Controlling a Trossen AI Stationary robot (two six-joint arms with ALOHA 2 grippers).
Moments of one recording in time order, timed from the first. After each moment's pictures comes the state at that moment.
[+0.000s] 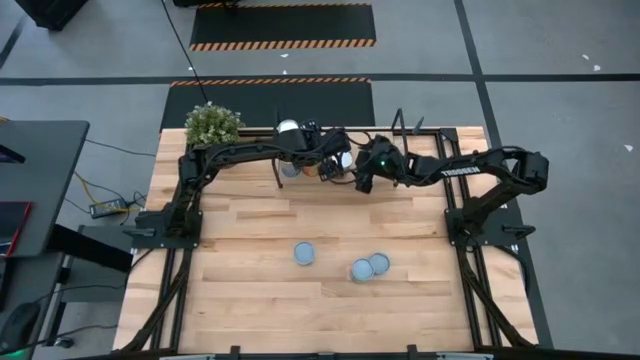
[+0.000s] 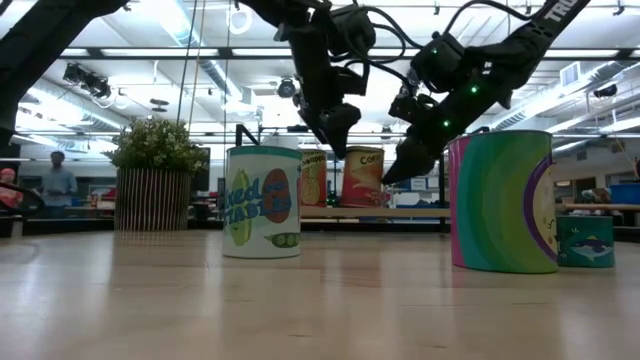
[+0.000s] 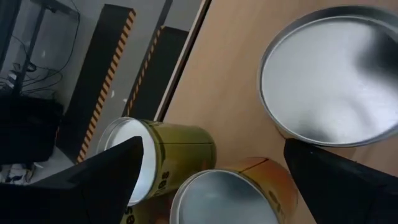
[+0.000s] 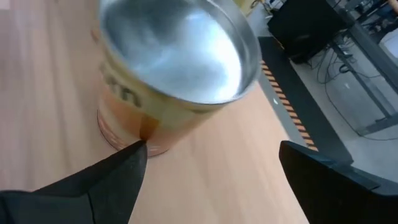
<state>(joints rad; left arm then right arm) 0.27 2.08 1.87 -0.84 -0.56 0.07 -0.38 1.47 0.69 0.19 0.31 -0.32</state>
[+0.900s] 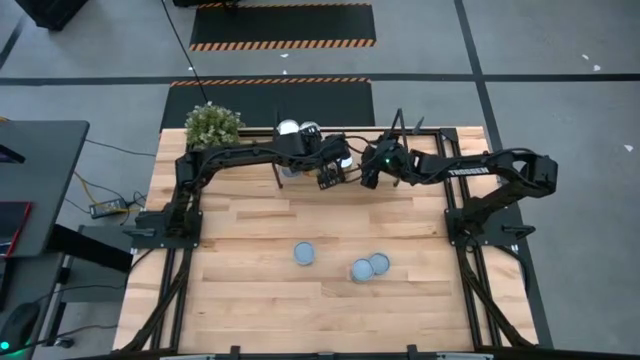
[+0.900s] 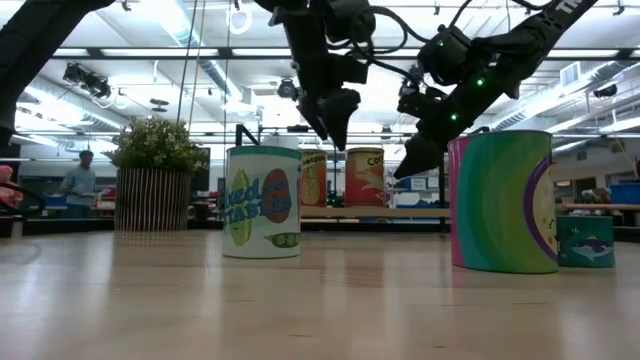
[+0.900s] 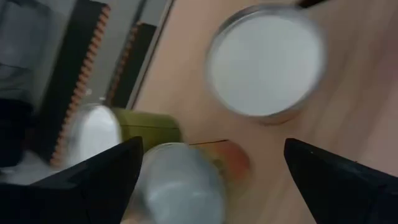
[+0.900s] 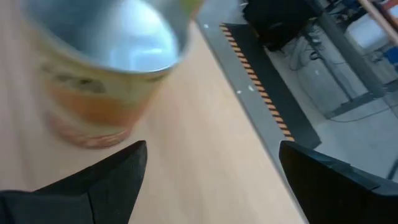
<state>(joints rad) 0.23 2.05 1.87 -0.91 -0.48 0.01 -0.40 1.39 0.69 0.09 0.41 -0.33</state>
